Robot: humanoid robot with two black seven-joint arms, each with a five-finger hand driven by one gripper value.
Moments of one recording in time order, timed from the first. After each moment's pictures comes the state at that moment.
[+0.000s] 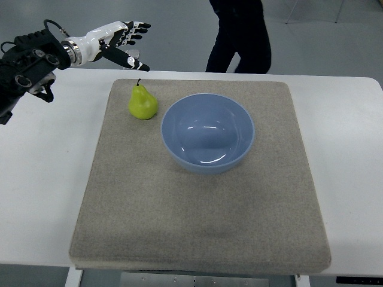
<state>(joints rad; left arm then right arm) -1.25 0.34 -0.12 -0.39 0.69 -0.37 -0.35 0.02 0.00 -0.10 0.17 -0.04 -0.09 0.01</state>
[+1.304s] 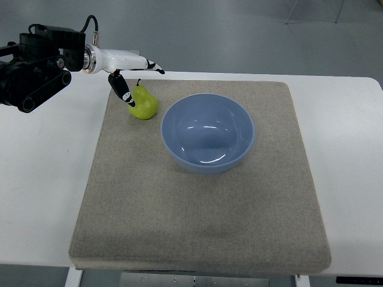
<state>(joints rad) -1.29 0.40 -0.12 -0.67 1.53 -0.33 -0.36 0.02 0.00 -0.10 0.17 -0.04 -0.09 0.01</state>
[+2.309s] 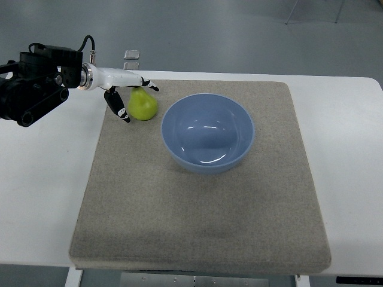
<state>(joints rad) -1.22 0.41 -0.12 -0.67 1.54 -0.32 -0.36 0.02 0.00 -0.10 0.17 -0.04 -0.09 0.01</state>
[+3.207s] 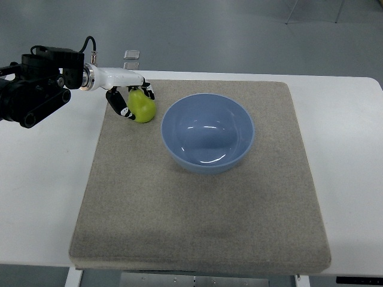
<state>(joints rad) -1.22 0.40 -0.10 -0.66 1.52 -0.29 -0.35 0.02 0.00 -0.10 0.17 -0.04 -0.09 0.01</state>
